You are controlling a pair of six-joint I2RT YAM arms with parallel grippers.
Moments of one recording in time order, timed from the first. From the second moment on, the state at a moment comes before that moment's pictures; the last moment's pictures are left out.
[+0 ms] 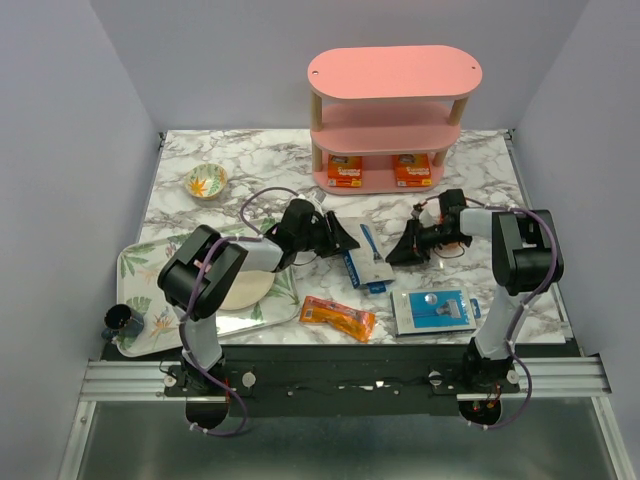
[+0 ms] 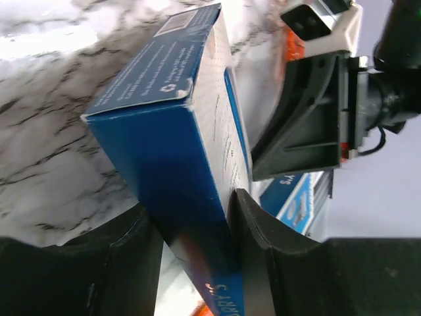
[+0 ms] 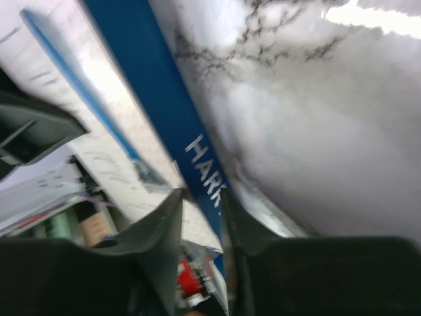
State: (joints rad) left arm -0.60 1.84 0.85 0.47 0.41 -0.95; right arm 0.07 1.93 1.00 -0.42 -0.97 0.32
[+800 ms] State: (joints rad) left arm -0.58 1.77 0.96 0.14 0.27 -1.14; right arm 0.77 1.32 0.99 -0.44 -0.08 -0.33
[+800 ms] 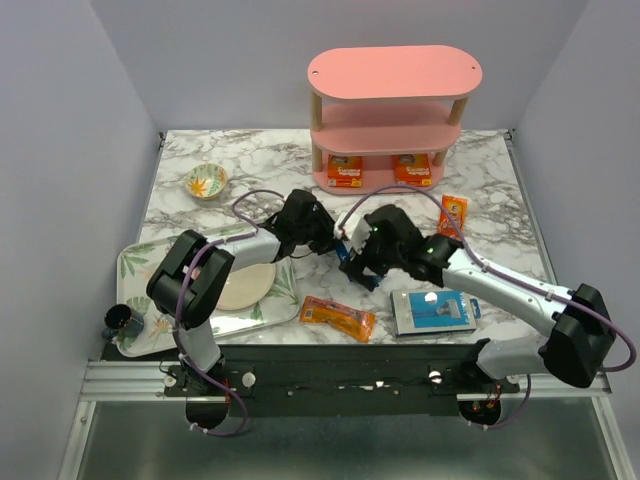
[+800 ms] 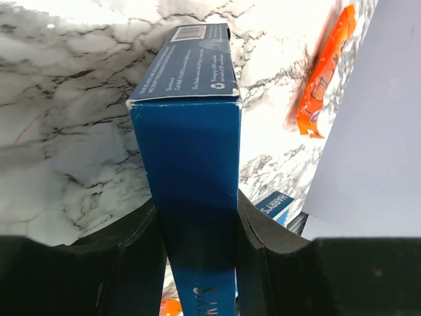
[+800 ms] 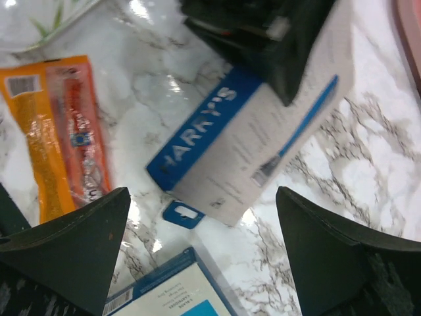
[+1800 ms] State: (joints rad) left arm -0.53 1.69 0.93 0.05 0.19 -1.36; right arm 0.93 1.53 0.98 -0.29 0.15 -0.56
